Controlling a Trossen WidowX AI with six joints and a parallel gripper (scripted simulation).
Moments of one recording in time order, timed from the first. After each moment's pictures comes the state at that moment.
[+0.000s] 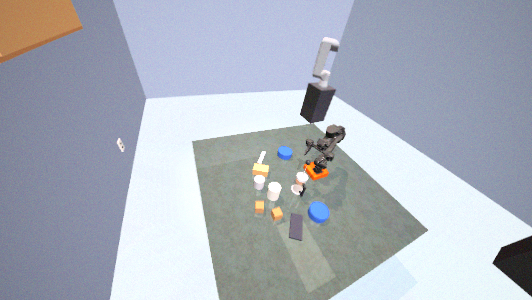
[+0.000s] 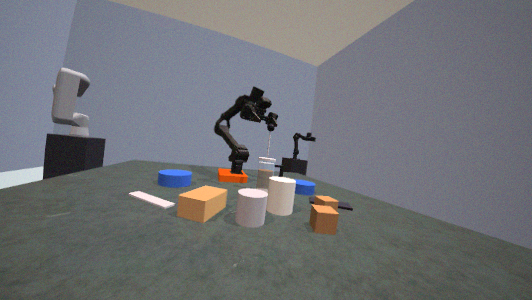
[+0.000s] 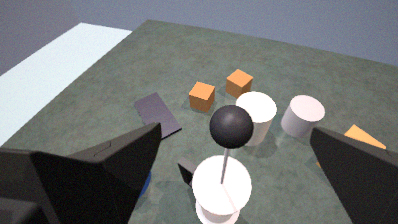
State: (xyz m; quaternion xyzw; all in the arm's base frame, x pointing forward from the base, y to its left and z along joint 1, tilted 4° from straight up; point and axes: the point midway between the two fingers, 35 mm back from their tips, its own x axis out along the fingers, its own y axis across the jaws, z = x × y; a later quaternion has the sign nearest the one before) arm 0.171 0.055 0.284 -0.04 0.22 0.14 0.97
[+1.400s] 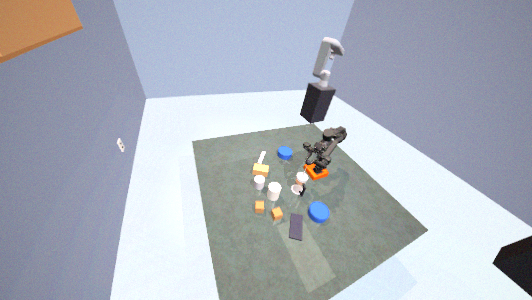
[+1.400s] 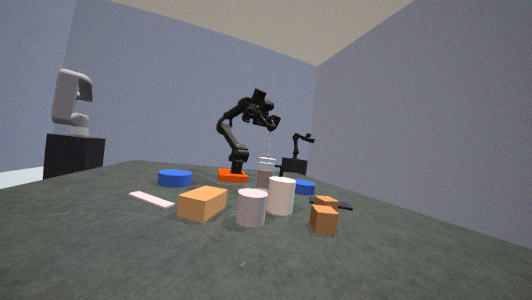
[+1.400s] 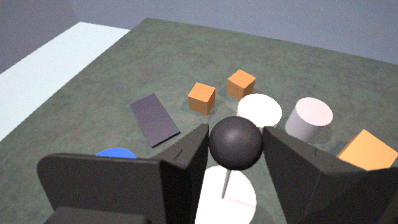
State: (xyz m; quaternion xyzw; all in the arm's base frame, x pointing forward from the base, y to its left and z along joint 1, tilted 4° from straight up) arm 0.192 0.061 0.270 -0.04 0.22 0.14 0.97
